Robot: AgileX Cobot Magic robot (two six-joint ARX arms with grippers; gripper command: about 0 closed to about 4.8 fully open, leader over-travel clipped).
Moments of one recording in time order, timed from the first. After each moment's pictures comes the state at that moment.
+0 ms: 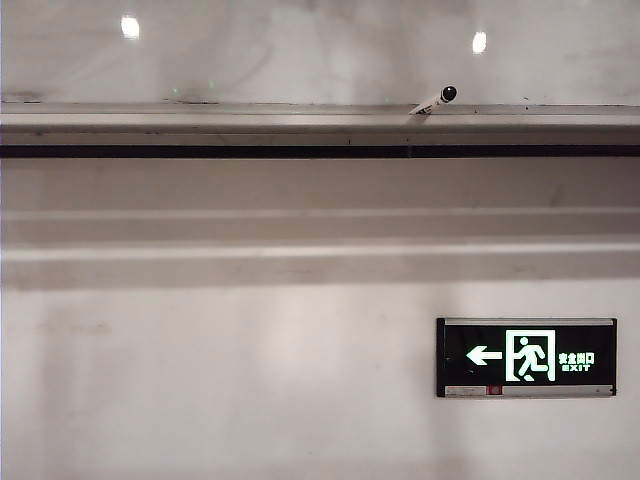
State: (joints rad) left arm -0.66 1.61 1.77 0.33 -0.15 -0.26; right arm 0.61 1.88 2.83 0.03 0.57 -0.93
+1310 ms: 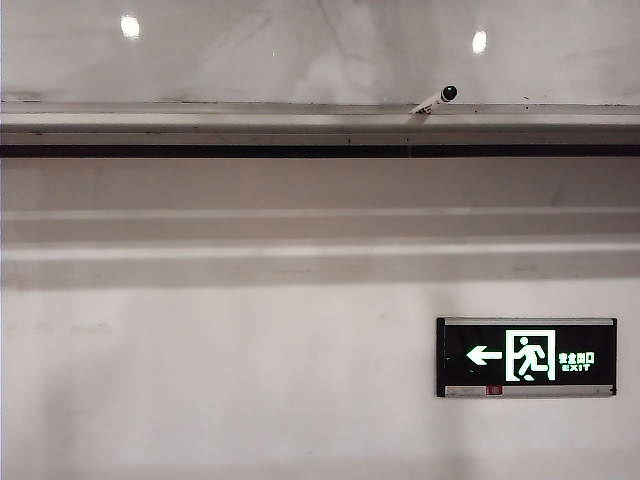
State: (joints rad) left arm -0.68 2.14 2.40 0.25 -0.34 -0.22; right arm 0.68 1.85 2.83 -0.04 0.57 -0.92
